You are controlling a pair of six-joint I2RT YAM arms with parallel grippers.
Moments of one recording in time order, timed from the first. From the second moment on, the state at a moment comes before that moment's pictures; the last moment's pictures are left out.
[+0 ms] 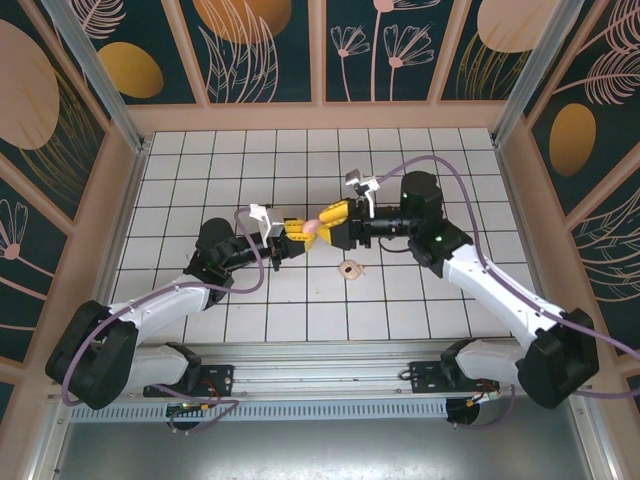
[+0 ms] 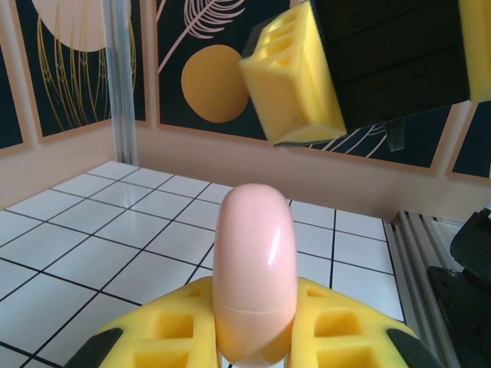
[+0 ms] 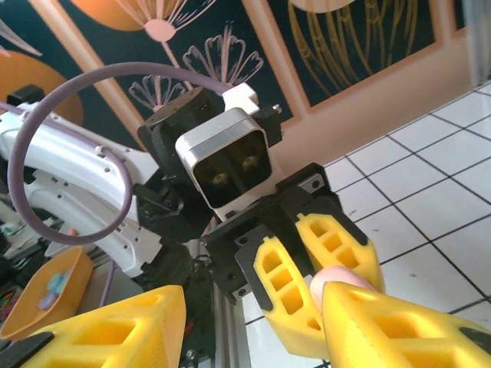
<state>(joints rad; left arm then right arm) -0.54 1.26 0.53 0.79 0.74 -0.14 0.57 1.16 0.90 0.12 -0.92 0.31</state>
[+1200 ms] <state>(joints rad) -0.63 1.98 1.27 0.26 0.51 -0.70 0.20 1.39 1.08 -0.38 -0.22 0.39</state>
